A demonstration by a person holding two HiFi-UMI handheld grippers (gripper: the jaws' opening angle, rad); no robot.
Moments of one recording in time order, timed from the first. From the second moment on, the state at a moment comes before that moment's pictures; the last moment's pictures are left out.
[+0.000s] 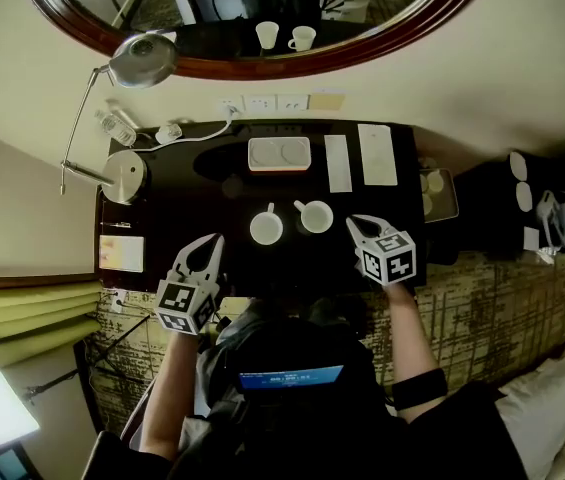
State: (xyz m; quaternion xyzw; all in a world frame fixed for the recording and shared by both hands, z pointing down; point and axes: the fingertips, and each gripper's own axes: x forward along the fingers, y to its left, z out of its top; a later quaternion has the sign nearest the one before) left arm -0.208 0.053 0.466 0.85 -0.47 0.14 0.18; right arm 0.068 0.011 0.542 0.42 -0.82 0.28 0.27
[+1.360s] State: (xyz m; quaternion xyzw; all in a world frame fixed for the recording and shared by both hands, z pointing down) left arm -0.145 0.037 0.640 0.63 -0.53 0.27 0.50; right arm 0.111 0.019 0.581 0.41 -0.80 0.31 0.30
